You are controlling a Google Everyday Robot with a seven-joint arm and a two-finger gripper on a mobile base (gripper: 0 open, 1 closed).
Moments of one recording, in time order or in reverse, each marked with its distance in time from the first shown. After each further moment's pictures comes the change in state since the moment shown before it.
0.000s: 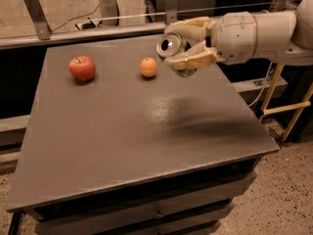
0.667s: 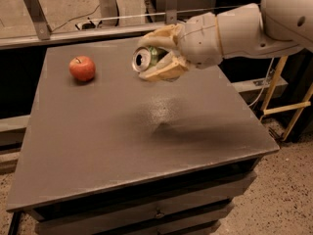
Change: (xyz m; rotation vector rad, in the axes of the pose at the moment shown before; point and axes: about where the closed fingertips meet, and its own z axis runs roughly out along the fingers) arm 0.001 0.024 0.060 -0.058 0.224 -0.123
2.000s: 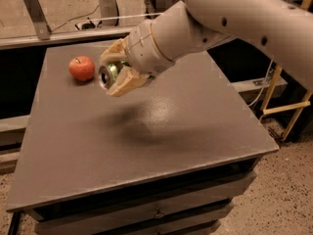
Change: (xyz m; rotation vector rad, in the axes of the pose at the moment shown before) arm -0.016 0.024 0.084 -0.139 0.222 -0.149
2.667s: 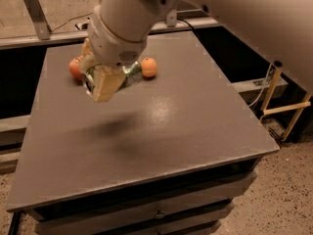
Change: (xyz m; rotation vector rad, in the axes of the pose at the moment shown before) arm -0.040 0.016 0.008 -0.223 0.254 -0.058
